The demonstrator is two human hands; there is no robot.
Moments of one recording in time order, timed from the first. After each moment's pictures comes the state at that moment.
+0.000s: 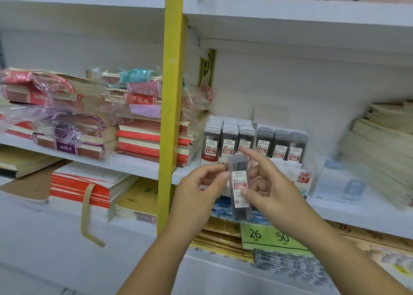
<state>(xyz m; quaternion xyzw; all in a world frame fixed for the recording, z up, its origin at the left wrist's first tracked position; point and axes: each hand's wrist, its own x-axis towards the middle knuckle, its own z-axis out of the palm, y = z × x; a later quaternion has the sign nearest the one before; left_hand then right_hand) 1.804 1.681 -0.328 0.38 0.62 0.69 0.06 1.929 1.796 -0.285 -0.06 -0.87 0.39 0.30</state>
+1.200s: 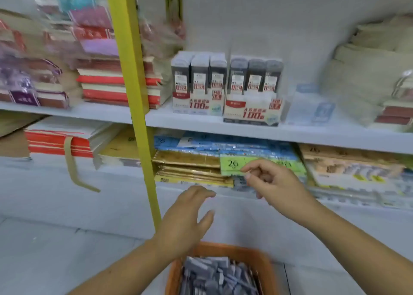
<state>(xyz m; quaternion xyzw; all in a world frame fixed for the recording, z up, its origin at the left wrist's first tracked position) 1.848 1.655 -0.470 0.54 0.76 0.34 0.03 2.004 1.819 -0.377 -0.18 -0.85 0.43 0.26</state>
